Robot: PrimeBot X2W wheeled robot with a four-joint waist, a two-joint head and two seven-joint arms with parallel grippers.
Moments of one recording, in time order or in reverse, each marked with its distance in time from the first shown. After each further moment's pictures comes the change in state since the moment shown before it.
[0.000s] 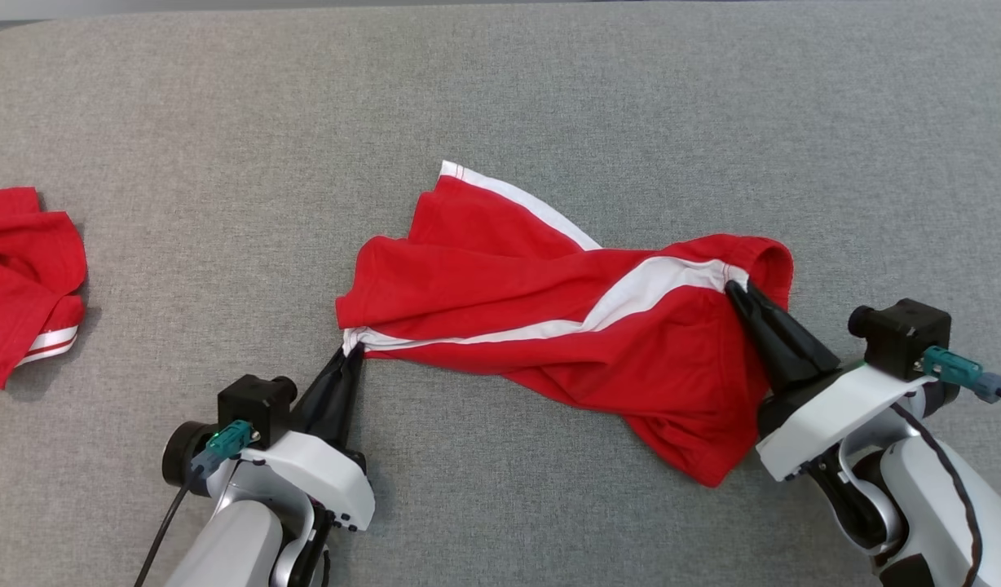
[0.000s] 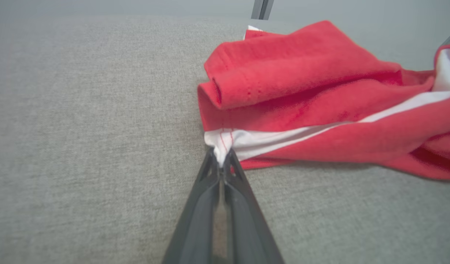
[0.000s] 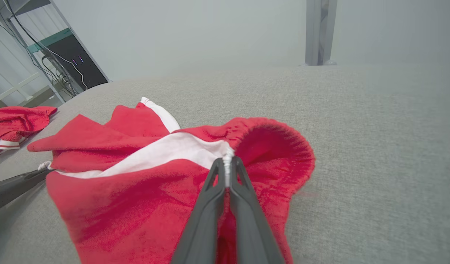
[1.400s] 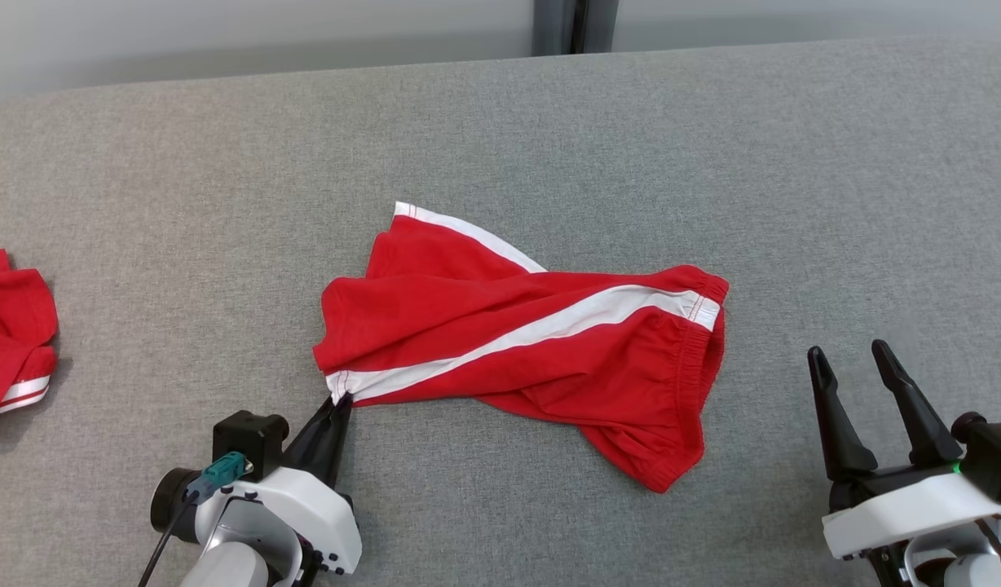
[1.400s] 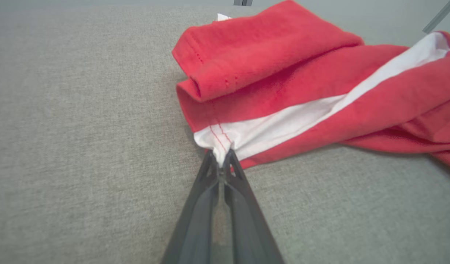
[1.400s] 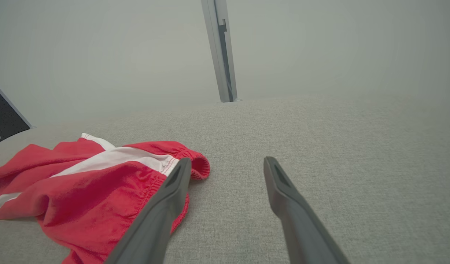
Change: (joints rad) left arm 0.098 0.021 0.028 -0.060 0.003 0.003 0.104; right arm 0.330 0.168 -0.373 -0.203 -0.249 0.000 -0.048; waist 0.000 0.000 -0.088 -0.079
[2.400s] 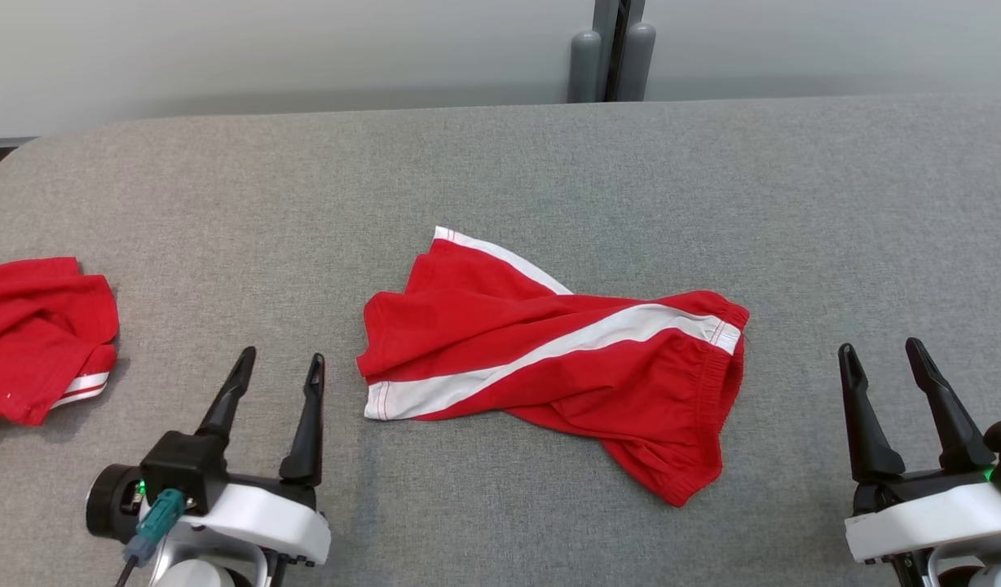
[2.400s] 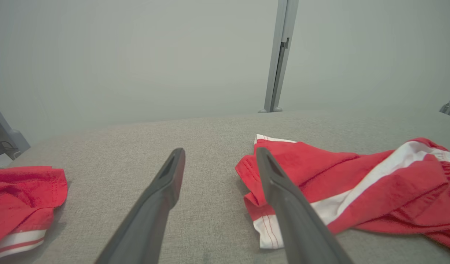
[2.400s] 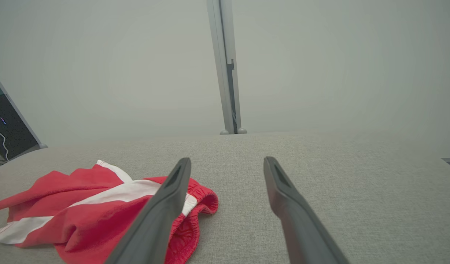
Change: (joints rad) left arm 0.124 0.045 0.098 -0.300 0.083 0.119 -0.107; right arm 0.029 0.004 -0.056 -0.053 -0.031 0.000 -0.010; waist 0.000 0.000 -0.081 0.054
